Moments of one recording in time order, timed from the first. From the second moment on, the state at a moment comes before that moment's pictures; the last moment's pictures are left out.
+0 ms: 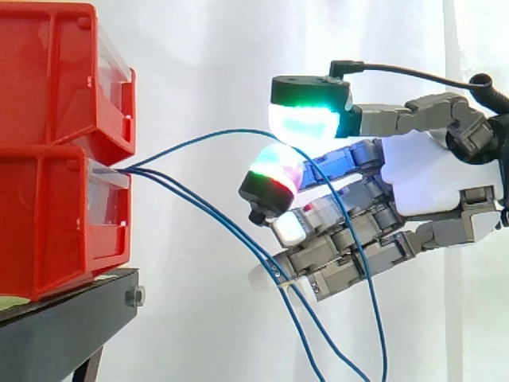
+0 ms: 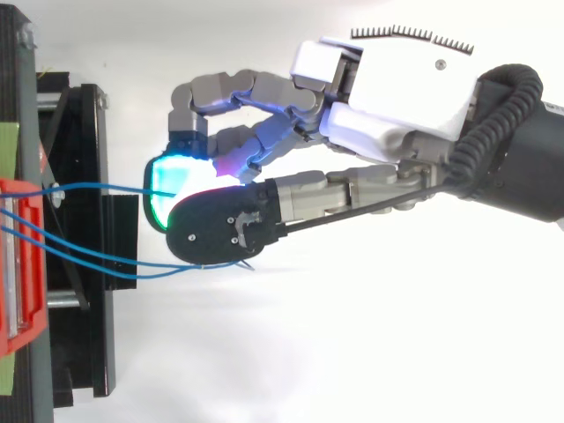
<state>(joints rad) 0.15 -2.23 -1.14 -3.03 -1.14 0.02</state>
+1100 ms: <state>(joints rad) 0.15 -2.23 -1.14 -3.03 -1.14 0.02</state>
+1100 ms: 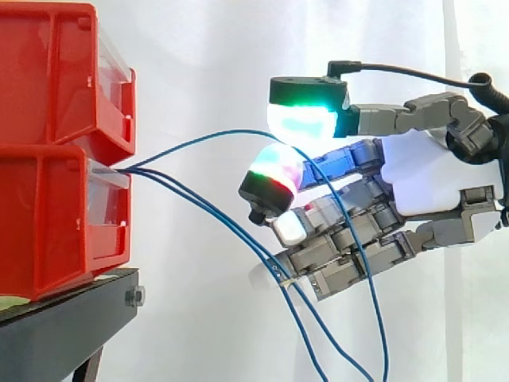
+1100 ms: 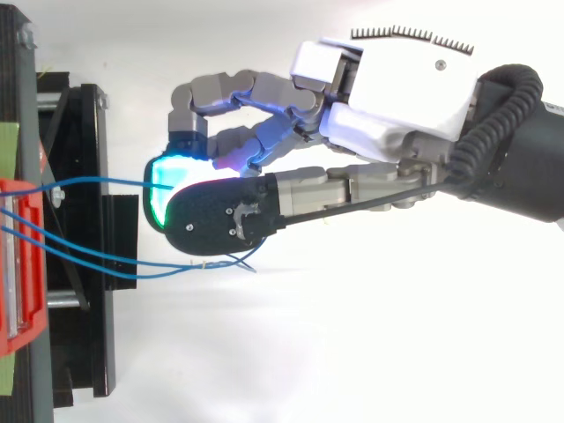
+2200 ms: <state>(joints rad) 0.15 -2.23 -1.14 -3.03 -1.14 0.02</state>
